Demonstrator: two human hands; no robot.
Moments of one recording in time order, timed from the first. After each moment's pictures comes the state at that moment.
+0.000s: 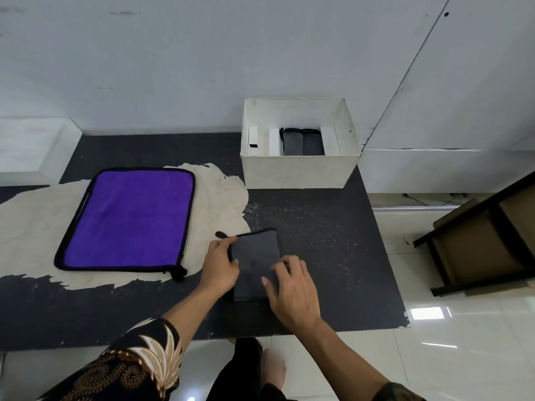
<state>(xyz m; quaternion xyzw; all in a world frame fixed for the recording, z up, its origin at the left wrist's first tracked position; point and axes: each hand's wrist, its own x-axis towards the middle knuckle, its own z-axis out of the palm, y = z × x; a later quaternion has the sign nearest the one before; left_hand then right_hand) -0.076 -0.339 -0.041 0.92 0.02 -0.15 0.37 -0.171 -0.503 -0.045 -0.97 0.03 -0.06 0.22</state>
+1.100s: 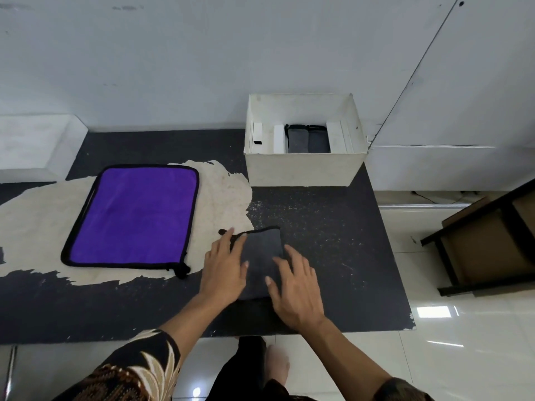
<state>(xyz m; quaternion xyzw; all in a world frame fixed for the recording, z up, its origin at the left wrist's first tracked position) -0.093 -0.338 -0.034 0.98 -0.15 -0.06 0.15 -0.168 -0.507 -0.046 -0.98 0.01 -0.01 0.22</state>
